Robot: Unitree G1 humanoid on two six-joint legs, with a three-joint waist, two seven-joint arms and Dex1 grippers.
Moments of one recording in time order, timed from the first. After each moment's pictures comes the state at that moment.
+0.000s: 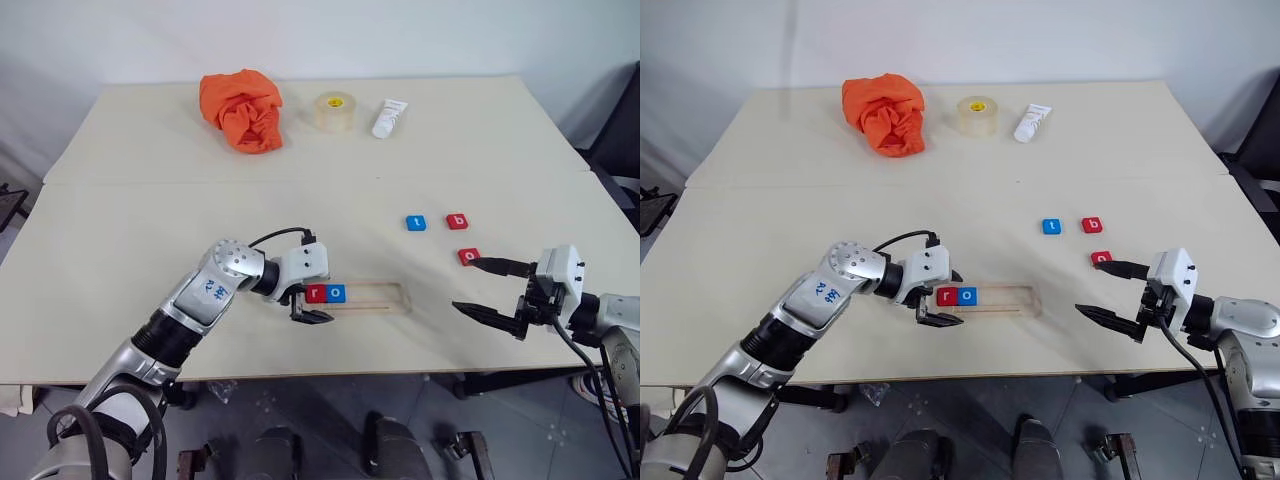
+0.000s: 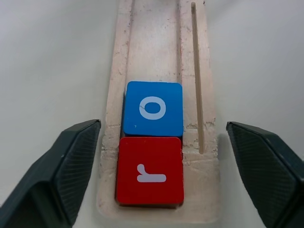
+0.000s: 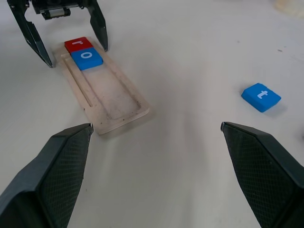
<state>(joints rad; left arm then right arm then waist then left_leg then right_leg) -0.69 0.56 -0.42 0.00 -0.08 0.50 -1.02 -0.15 -0.81 -0.26 0.08 0.50 0.11 1.22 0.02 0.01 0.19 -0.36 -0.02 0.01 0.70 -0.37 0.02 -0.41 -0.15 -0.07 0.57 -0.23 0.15</state>
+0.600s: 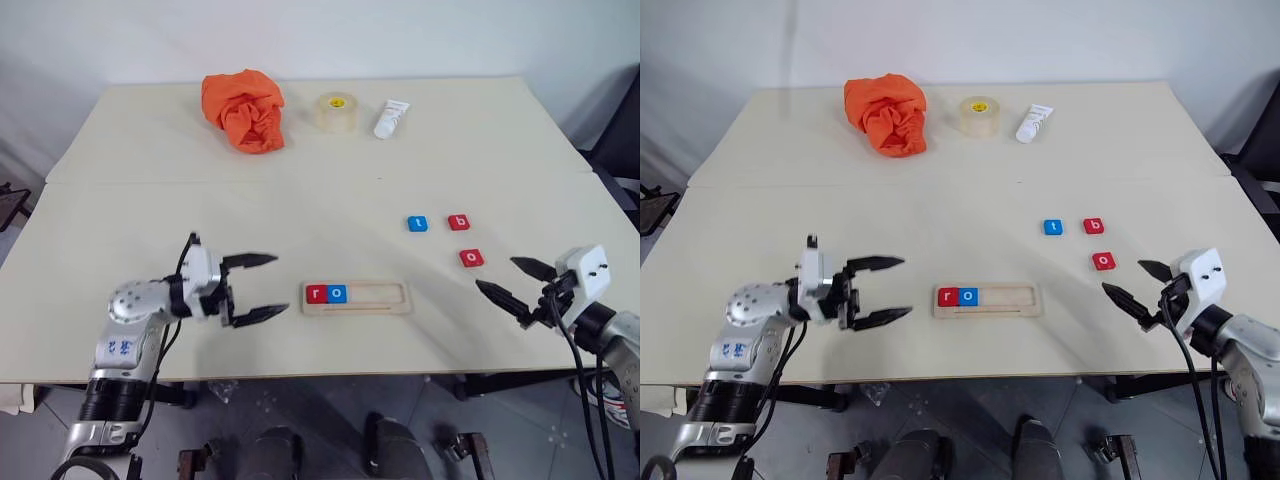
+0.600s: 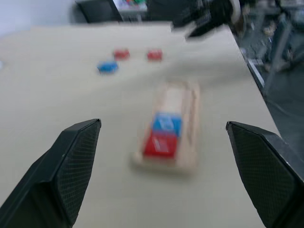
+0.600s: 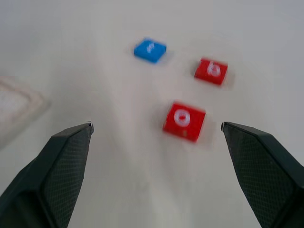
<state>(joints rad) -0.29 0.55 0.08 0.20 -0.38 -0.12 -1.27 0.00 -0.75 -0.39 -0.09 0.48 0.38 0.76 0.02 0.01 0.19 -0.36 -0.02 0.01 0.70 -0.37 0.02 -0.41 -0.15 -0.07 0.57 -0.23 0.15</state>
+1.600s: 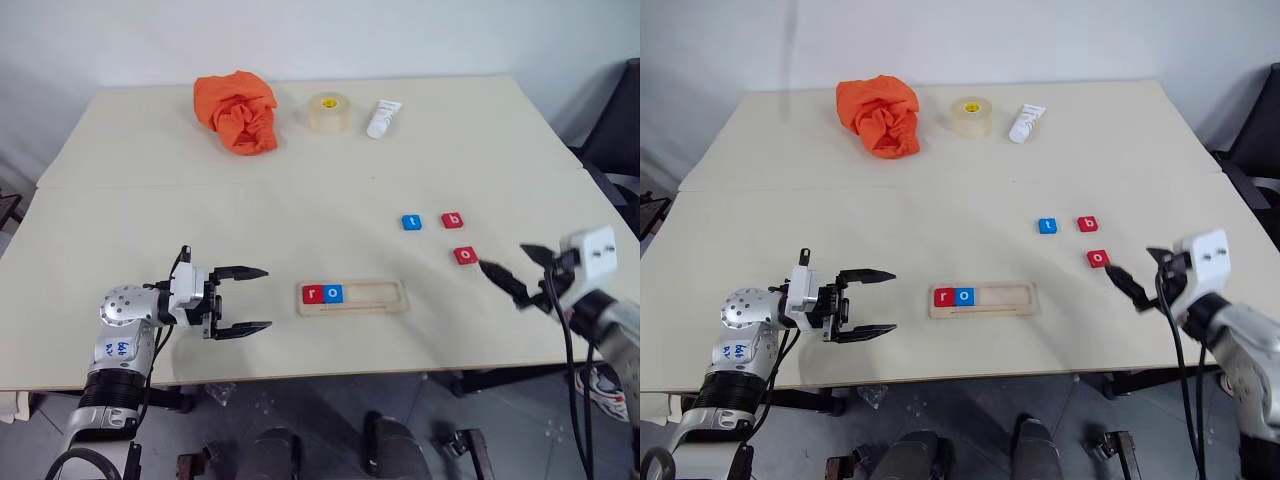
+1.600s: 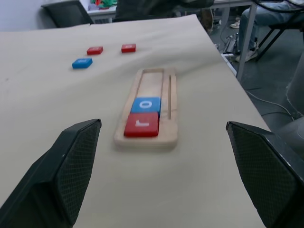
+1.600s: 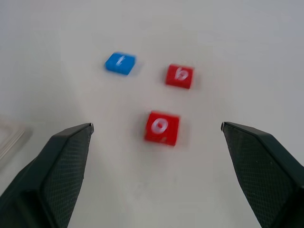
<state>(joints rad) -0.38 0.53 0.08 0.35 -0.44 -0.26 -1.41 -0.24 -0.70 -0.36 -0.14 0.52 0.63 0.53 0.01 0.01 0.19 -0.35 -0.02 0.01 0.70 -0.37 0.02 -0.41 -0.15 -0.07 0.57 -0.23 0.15</state>
